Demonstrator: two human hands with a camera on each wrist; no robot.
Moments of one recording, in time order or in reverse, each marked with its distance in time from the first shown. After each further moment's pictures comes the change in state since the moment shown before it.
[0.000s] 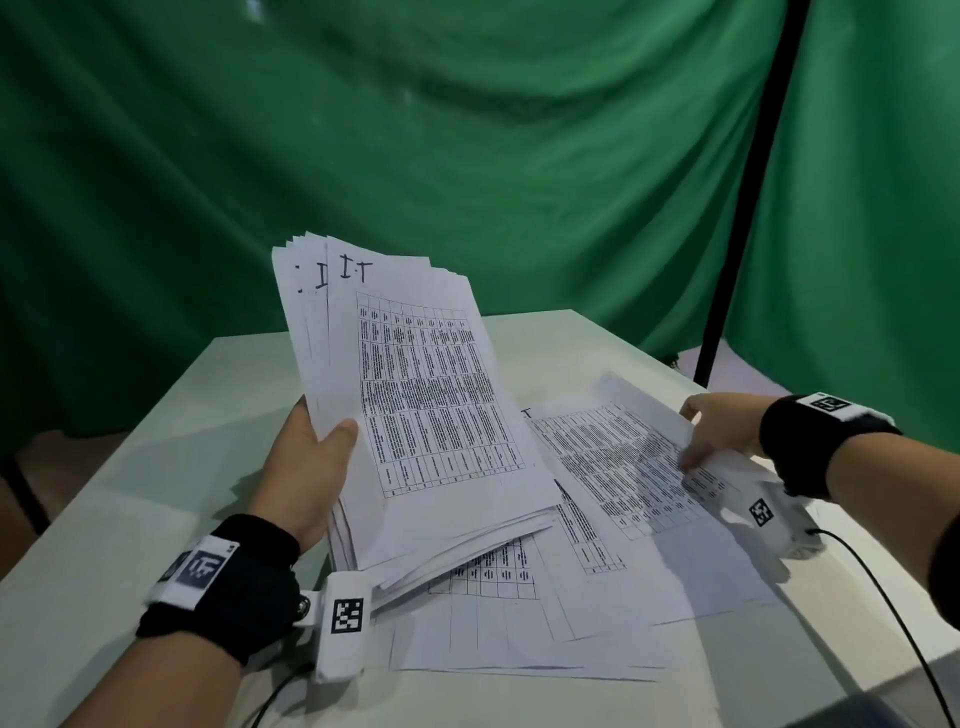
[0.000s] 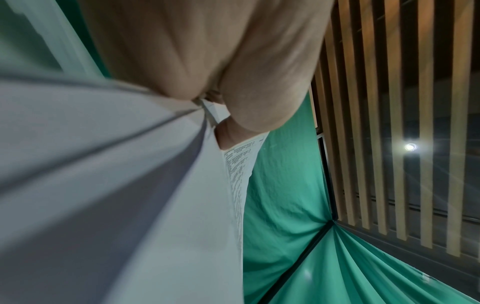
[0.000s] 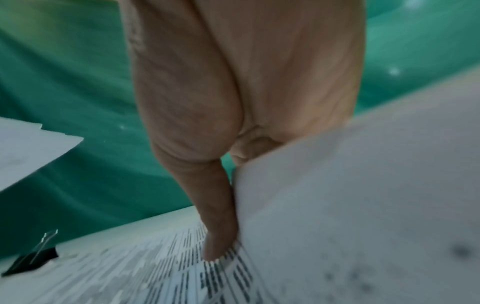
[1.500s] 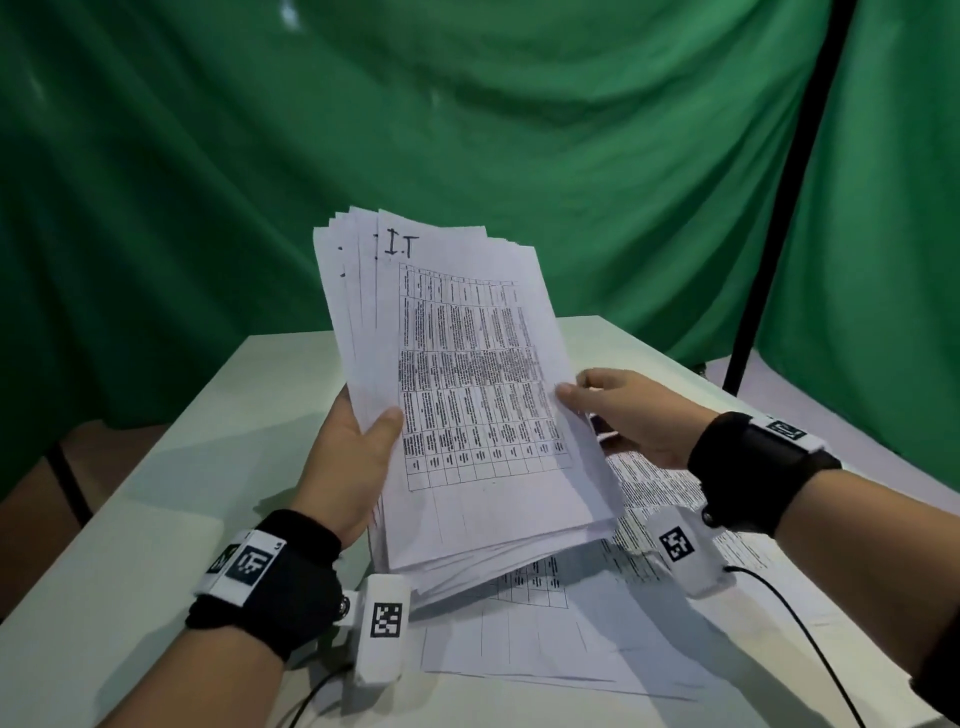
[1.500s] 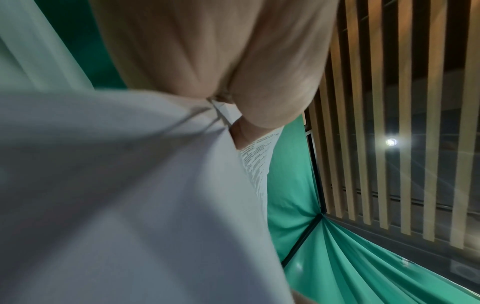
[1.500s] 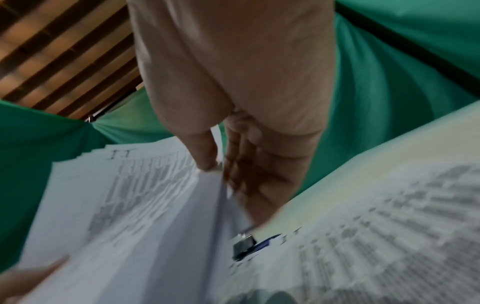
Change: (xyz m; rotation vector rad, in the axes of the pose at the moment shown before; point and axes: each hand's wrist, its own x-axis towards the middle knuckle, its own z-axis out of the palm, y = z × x) left_hand -0.003 0.004 0.004 0.013 -0.017 0.084; right_hand -0.048 -0.128 0.038 0.811 -0.087 -0.440
